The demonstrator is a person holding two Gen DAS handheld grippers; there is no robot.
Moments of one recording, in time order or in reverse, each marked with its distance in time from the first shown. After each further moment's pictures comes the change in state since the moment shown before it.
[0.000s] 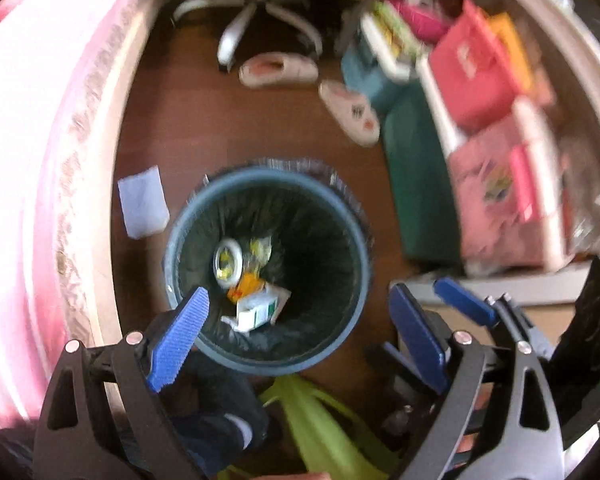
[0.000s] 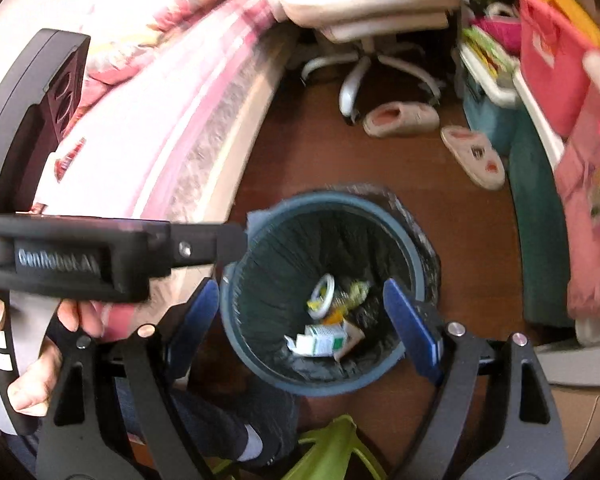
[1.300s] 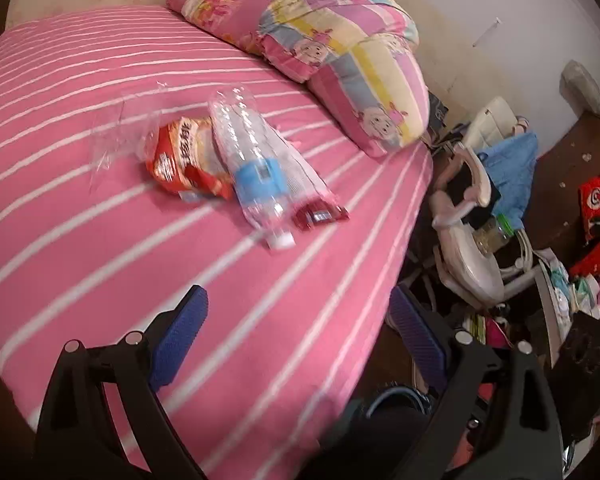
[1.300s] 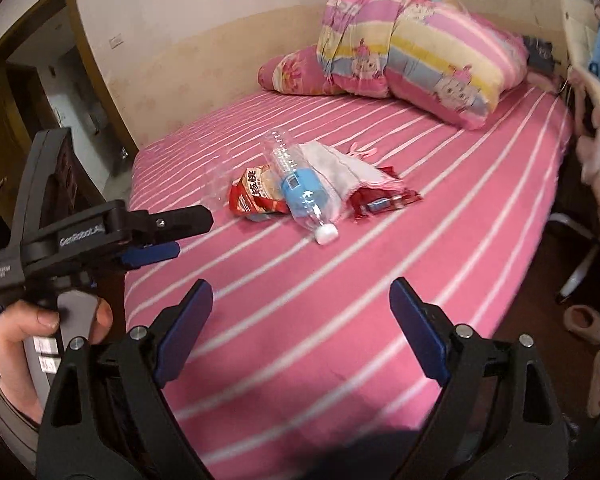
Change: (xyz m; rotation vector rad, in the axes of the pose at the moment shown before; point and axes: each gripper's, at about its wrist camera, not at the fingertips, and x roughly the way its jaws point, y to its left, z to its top) left arm -0.308 0.372 -0.172 -0.711 -0.703 0.135; right arm 0.023 0.433 0.065 -0.590 -0.062 0.455
